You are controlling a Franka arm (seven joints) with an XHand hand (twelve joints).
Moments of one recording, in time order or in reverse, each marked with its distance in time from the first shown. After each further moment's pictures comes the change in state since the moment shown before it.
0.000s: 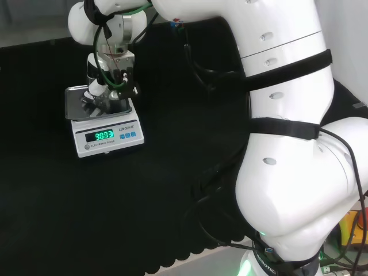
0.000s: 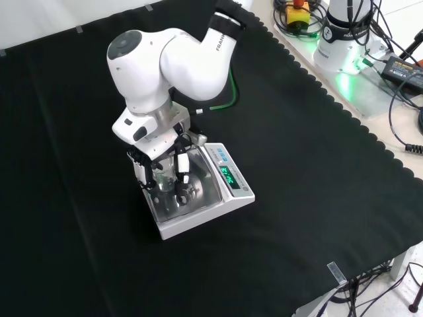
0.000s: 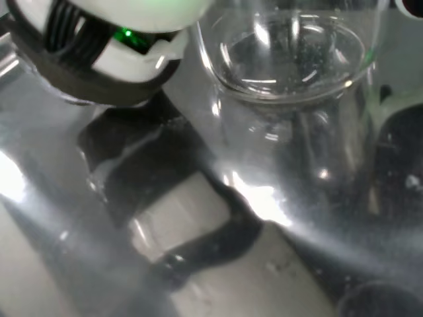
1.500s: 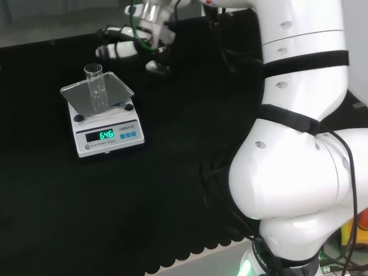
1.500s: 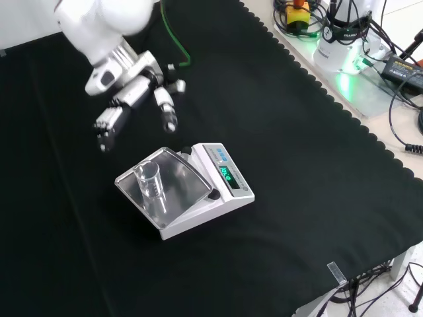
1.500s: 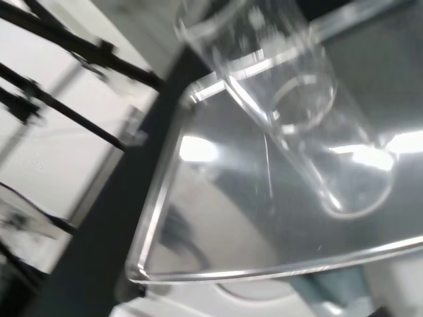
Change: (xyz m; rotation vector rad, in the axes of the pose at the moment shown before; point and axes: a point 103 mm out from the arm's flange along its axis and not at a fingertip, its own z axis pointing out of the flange) arm -0.077 -0.043 -0.086 0.073 0.465 -0.237
